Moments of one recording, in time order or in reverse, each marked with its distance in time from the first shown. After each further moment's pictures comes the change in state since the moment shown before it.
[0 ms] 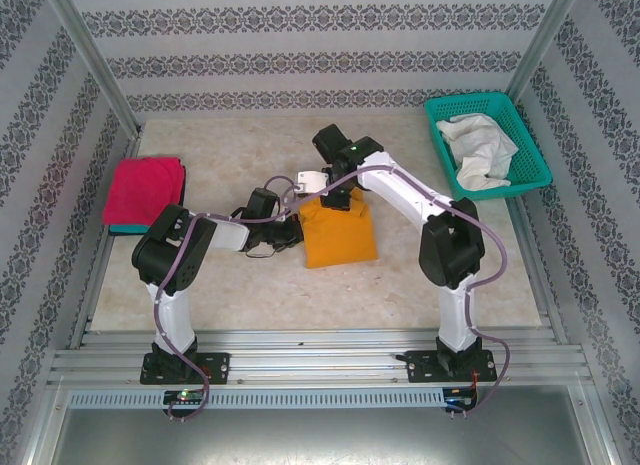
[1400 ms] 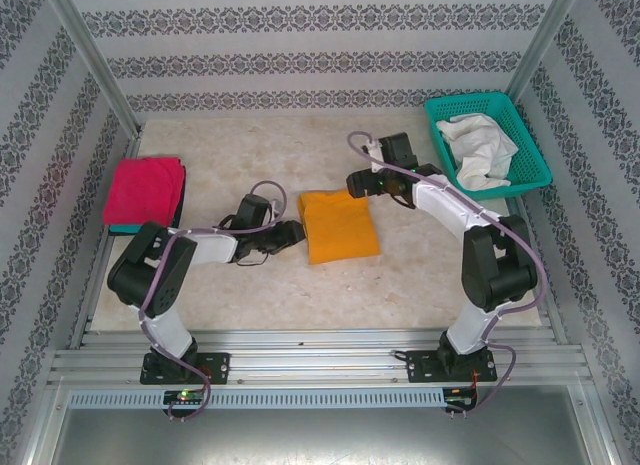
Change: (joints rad) left arm -0.003 -0.237 -0.148 -0.066 -0.184 0.013; right arm -0.272 -0.304 -0.584 0.652 -0.042 1.022
